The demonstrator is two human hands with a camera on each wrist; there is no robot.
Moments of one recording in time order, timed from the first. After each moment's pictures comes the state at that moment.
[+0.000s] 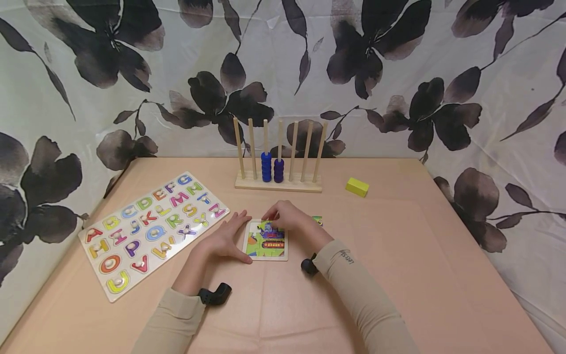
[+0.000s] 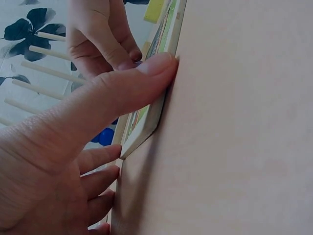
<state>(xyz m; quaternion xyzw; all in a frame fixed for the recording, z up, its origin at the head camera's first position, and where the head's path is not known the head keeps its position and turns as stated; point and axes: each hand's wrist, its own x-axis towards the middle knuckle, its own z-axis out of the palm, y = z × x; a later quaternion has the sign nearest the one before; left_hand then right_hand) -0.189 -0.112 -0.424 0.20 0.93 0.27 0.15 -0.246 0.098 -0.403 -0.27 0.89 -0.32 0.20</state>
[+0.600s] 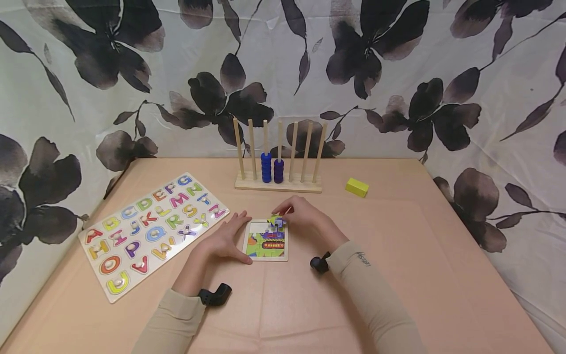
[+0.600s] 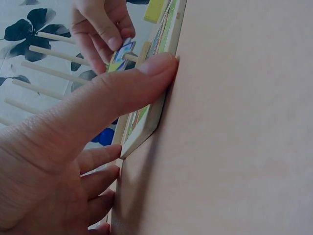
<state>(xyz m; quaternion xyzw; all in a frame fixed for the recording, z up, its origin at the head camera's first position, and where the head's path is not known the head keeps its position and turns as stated) -0.190 -0.111 -0.424 0.19 0.93 0.27 0.15 -0.248 0.130 -0.396 -0.26 0.88 -0.37 0.18</state>
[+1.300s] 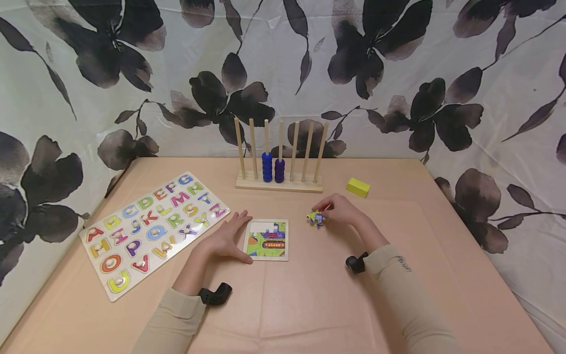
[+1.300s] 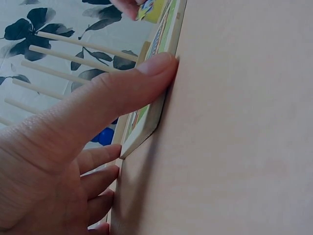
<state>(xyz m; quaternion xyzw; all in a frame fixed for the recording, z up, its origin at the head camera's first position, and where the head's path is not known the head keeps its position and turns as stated) -0.187 -0.111 -0.424 0.19 0.93 0.28 0.15 -0.251 0.222 -0.398 -0.22 0.89 -0.36 0.15</state>
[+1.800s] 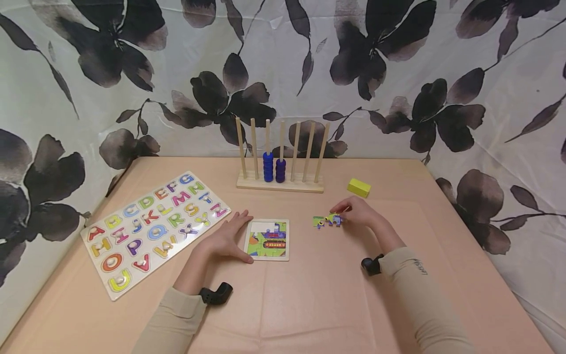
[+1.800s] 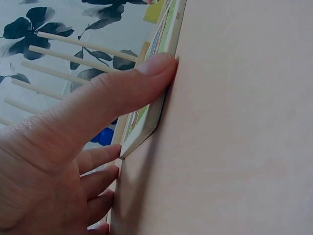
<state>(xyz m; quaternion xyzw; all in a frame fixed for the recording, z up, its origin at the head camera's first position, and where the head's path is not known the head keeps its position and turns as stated) -0.187 -0.112 -0.424 0.19 0.93 0.29 0.15 -0.250 0.262 -0.403 -0.21 0.90 -0.34 0.16</state>
